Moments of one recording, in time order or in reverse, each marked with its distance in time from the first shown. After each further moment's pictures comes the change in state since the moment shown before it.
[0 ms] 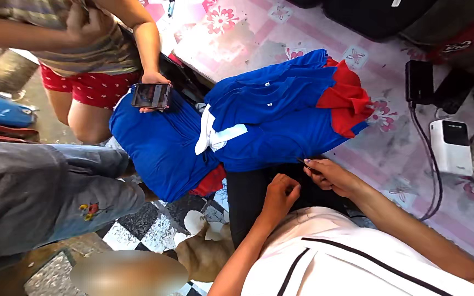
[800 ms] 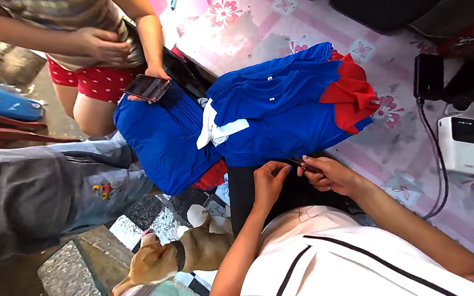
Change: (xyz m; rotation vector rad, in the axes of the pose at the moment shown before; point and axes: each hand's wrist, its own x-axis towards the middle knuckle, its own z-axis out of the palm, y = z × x) left_hand 0.018 0.006 -0.017 -0.213 0.281 -0.124; right_hand 0.003 0.001 0.002 0.169 -0.235 0.024
